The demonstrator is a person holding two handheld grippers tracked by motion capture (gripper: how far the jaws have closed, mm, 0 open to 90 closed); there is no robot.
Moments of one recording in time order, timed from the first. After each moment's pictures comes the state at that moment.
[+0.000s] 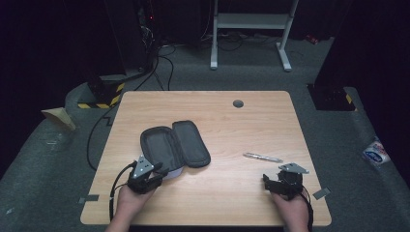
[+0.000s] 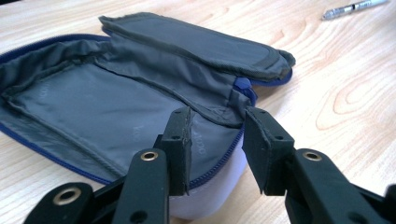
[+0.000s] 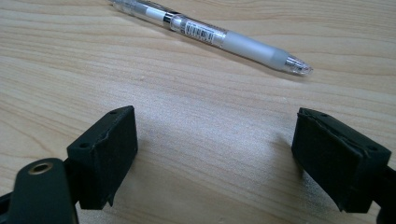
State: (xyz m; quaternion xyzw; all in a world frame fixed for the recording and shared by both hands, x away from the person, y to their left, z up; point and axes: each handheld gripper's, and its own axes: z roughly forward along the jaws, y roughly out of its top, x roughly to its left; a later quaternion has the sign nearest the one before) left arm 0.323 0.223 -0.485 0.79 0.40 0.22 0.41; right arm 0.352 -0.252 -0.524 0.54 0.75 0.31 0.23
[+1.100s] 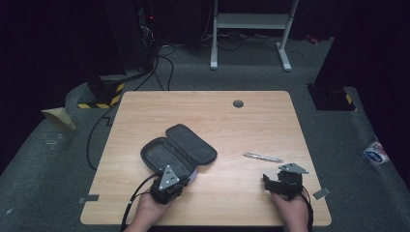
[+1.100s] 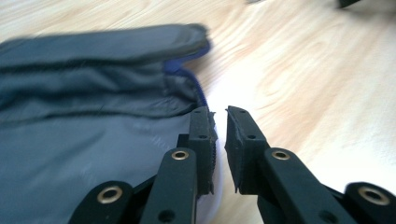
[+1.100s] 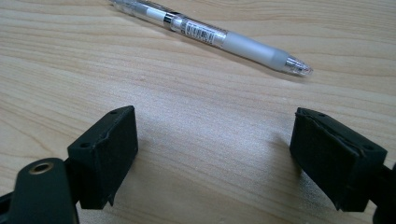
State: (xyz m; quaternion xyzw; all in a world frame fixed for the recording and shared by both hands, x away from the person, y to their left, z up) left arm 0.304 0.152 -0.495 0.83 0.32 0.20 0.42; right arm 0.352 -0.251 -0.524 0.54 0.75 0.31 0.23
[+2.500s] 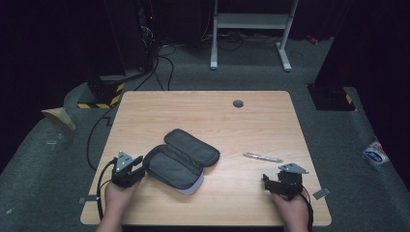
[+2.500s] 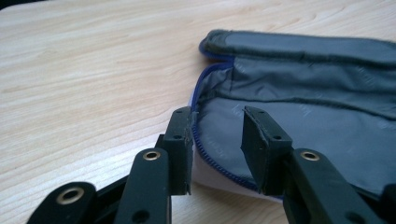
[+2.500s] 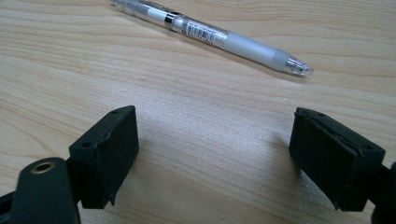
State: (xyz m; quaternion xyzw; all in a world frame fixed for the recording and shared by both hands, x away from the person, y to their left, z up) left arm 0.337 0.277 -0.495 0.73 0.49 0.27 0.40; right arm 0.352 -0.251 -0.524 0.54 0.75 0.31 0.23
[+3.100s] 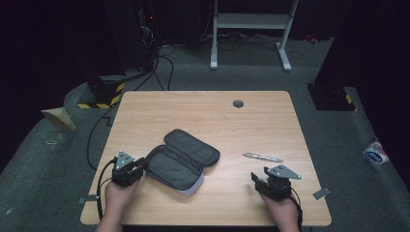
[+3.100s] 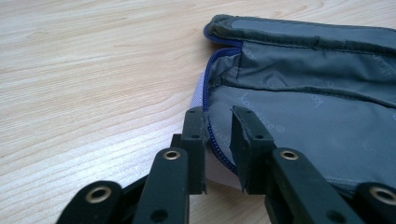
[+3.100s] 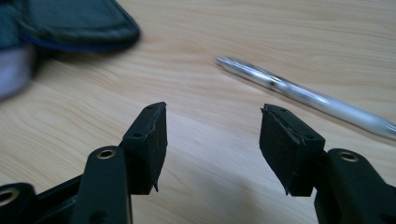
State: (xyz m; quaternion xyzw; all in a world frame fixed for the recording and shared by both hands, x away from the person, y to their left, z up) left arm 0.342 0.280 -0.502 0.73 0.50 0.25 0.40; right arm 0.336 -0.210 -0.505 0.48 0.75 0.40 0.22
